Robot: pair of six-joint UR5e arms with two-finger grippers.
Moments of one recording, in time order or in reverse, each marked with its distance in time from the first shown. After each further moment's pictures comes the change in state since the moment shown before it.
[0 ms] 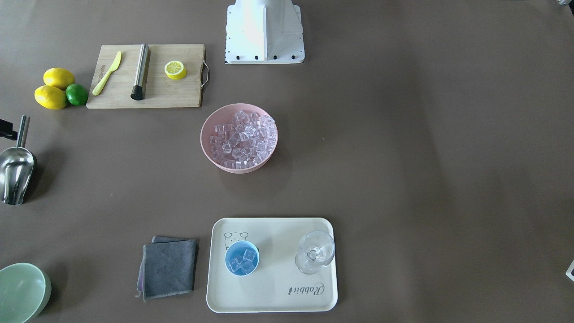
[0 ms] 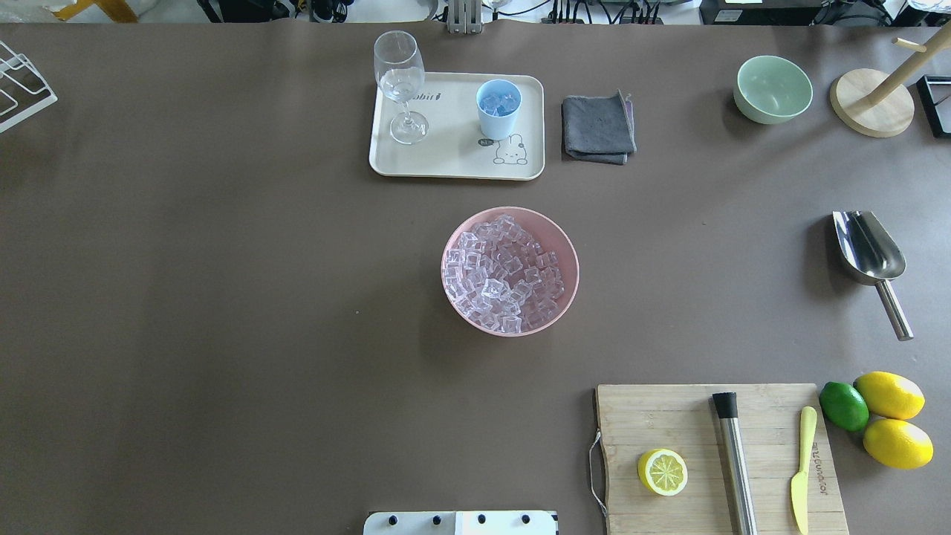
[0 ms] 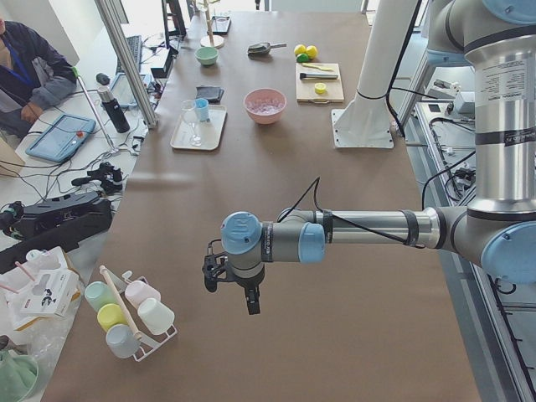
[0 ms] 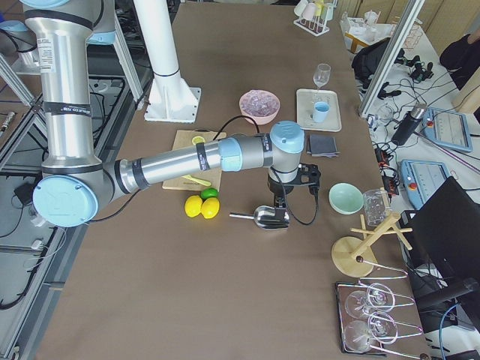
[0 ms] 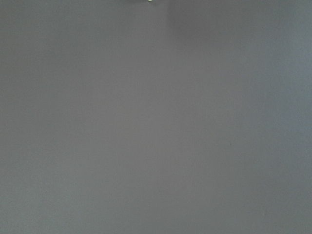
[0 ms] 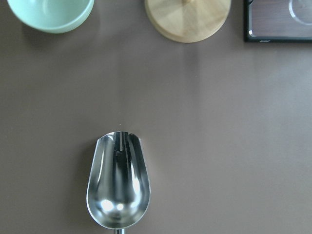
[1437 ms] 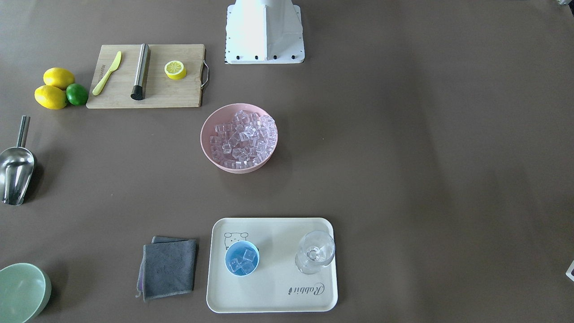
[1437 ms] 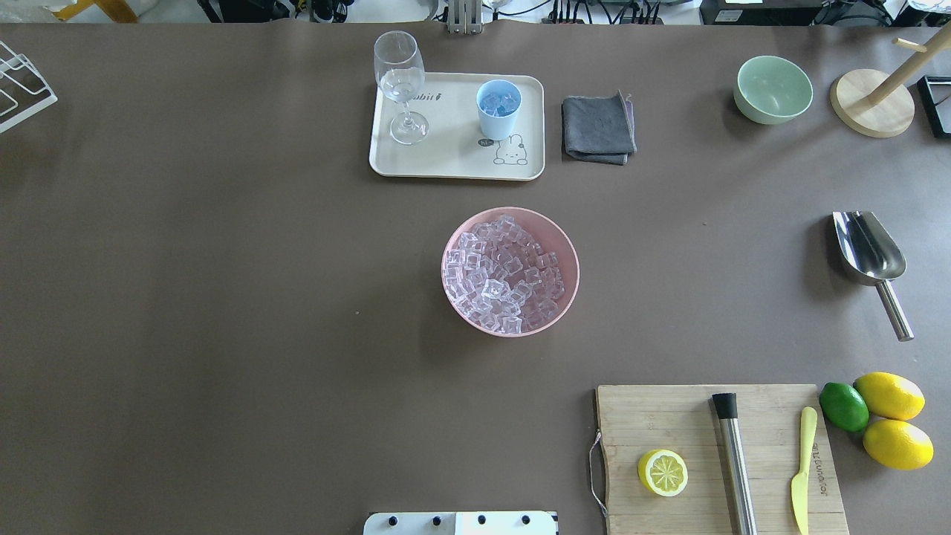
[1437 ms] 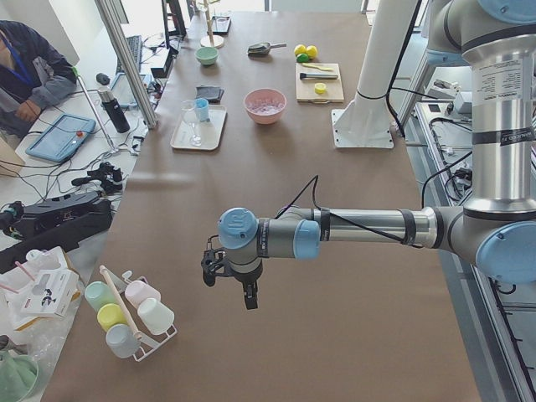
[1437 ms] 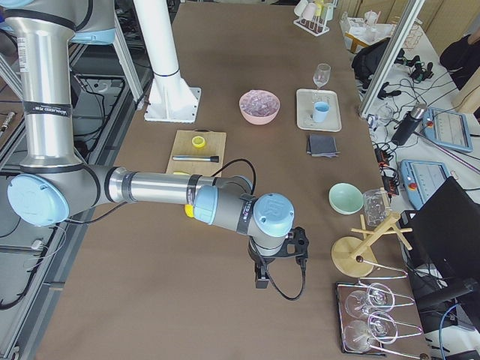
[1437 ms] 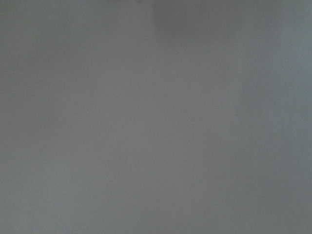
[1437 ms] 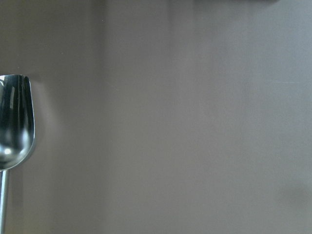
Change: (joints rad) left arm 0.030 -0.010 0.000 -0.002 -0.005 -0.002; right arm 0.250 -0.029 -0.236 -0.089 0.017 -0.494
